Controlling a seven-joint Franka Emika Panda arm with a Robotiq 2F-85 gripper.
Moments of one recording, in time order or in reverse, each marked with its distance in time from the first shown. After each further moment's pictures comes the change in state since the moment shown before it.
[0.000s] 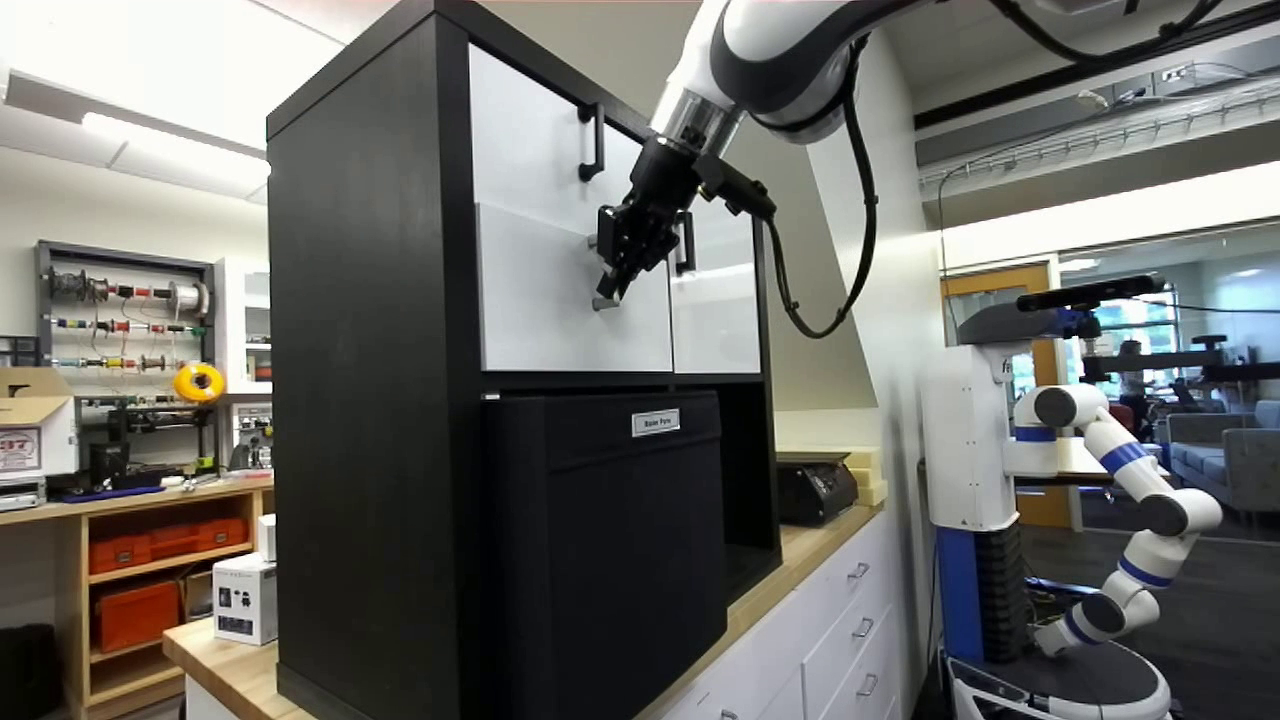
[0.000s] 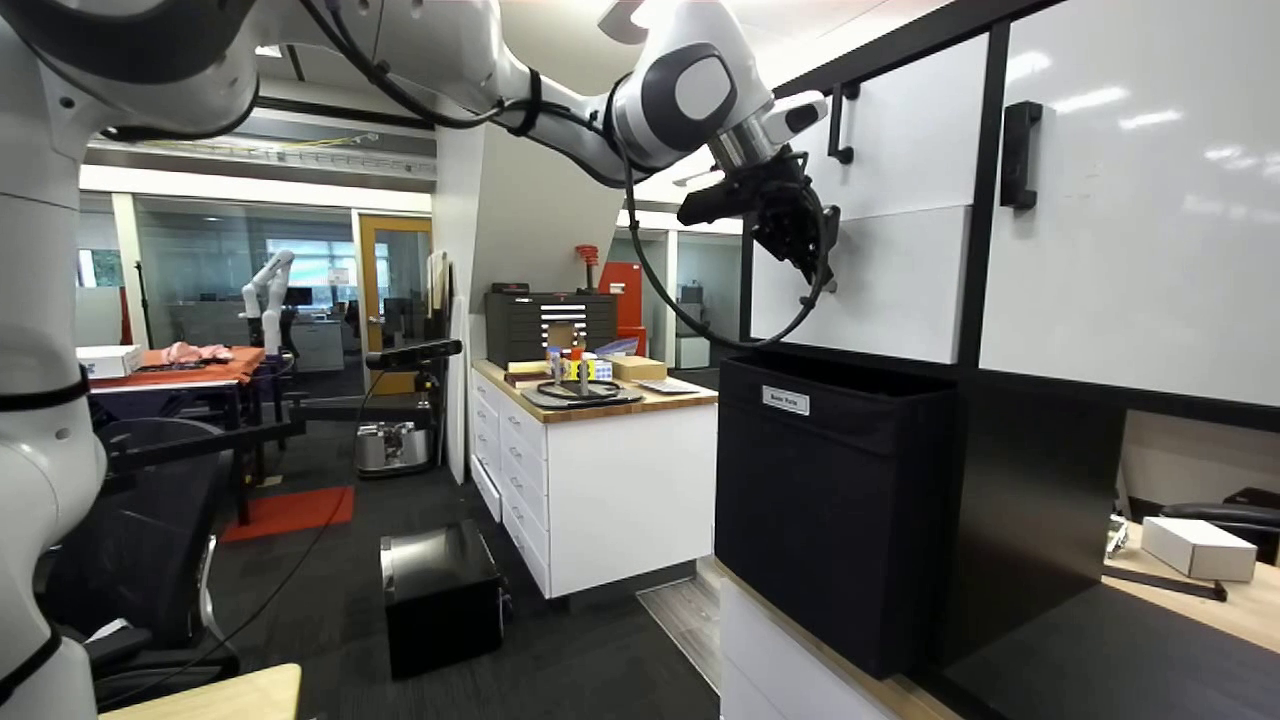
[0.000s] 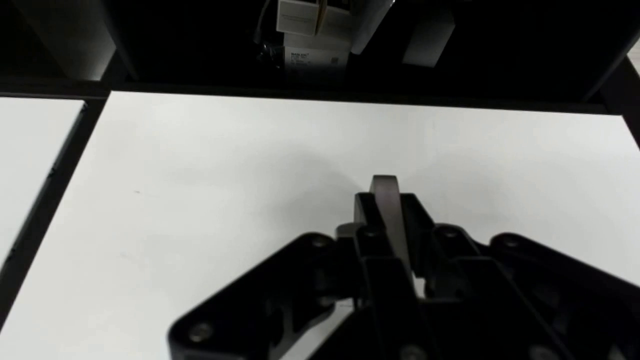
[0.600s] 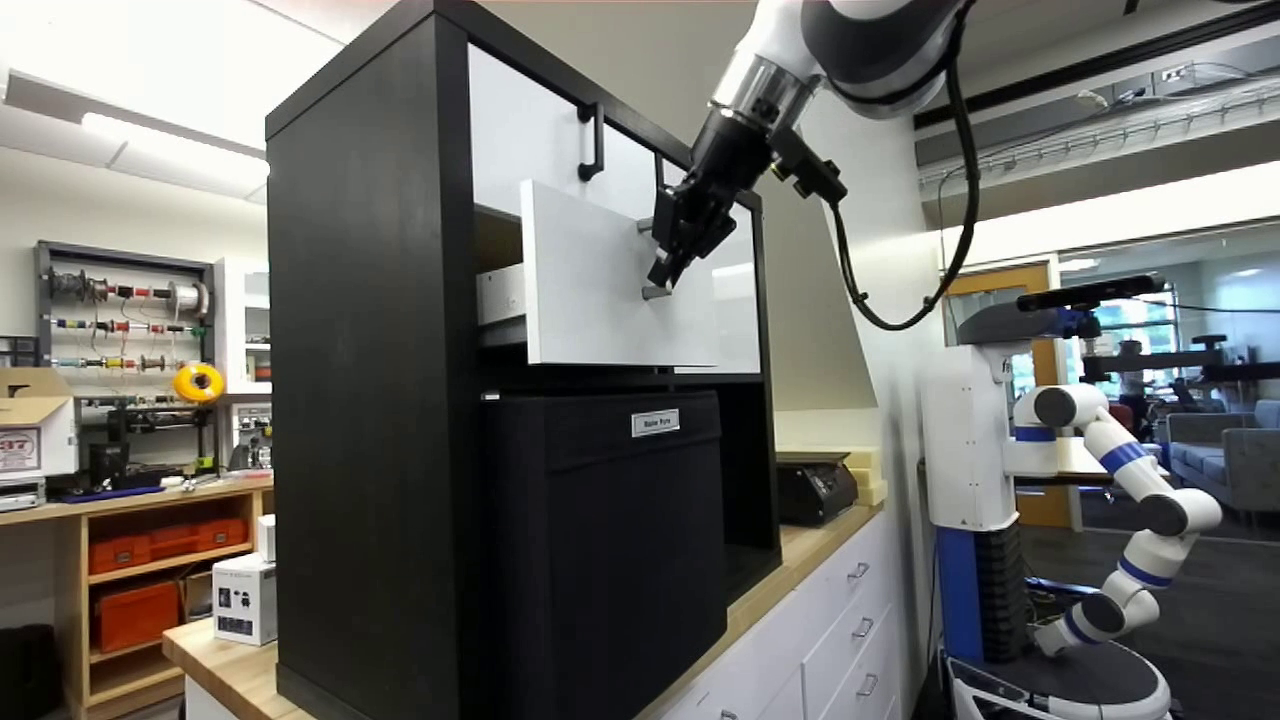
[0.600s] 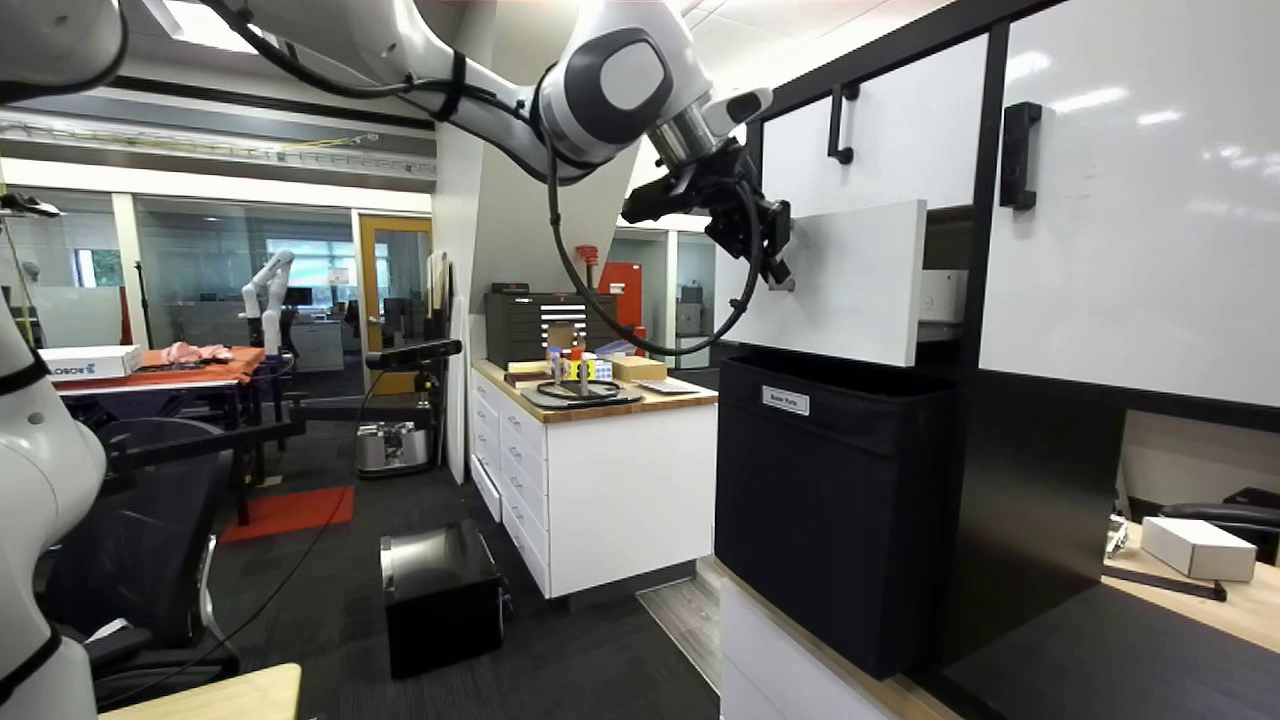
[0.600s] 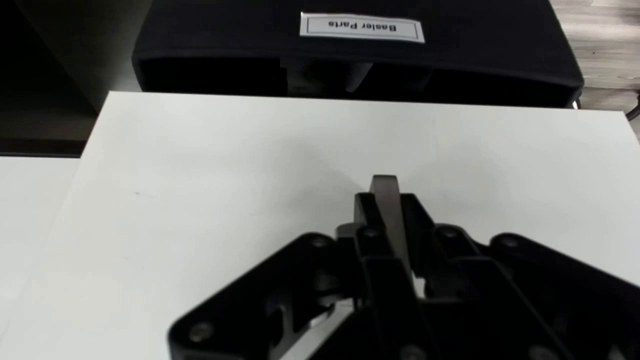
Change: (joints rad) arm 0.002 -0.248 0.001 -0.312 0.000 0.083 0.026
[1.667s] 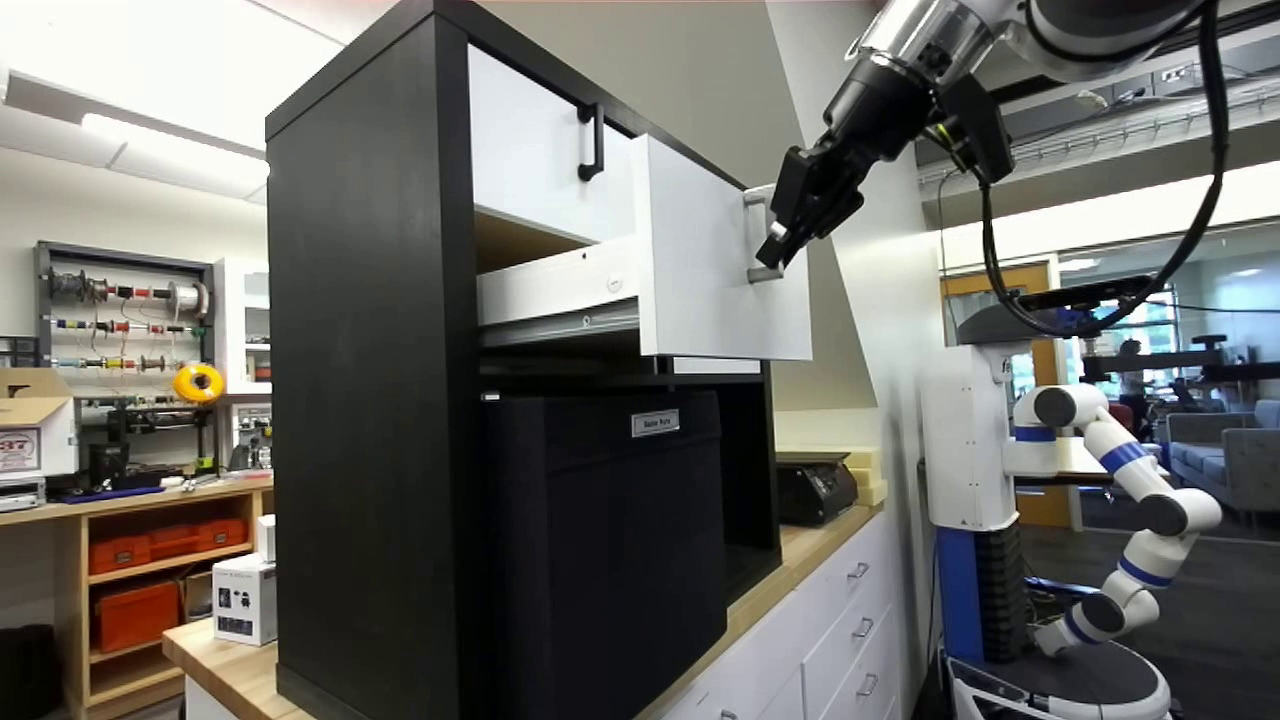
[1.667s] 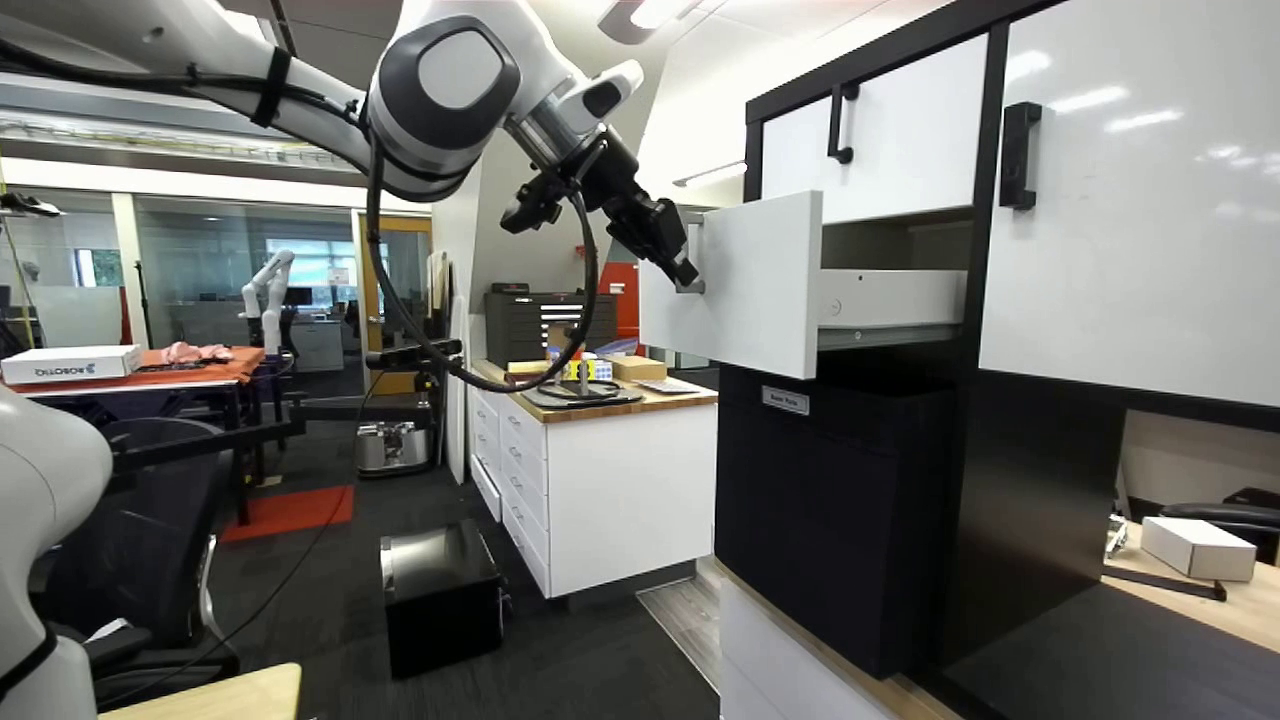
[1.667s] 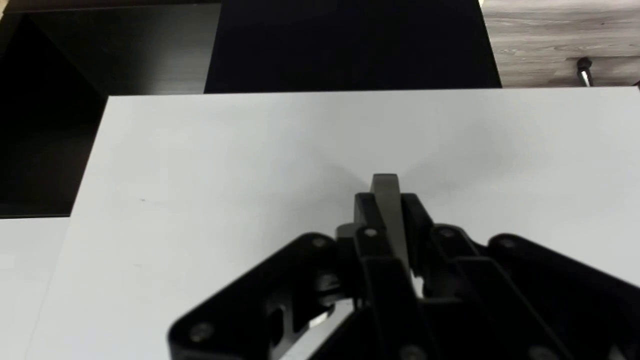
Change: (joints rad) arm -0.044 -0.430 0.065 -0.462 -0.010 0.113 0.118
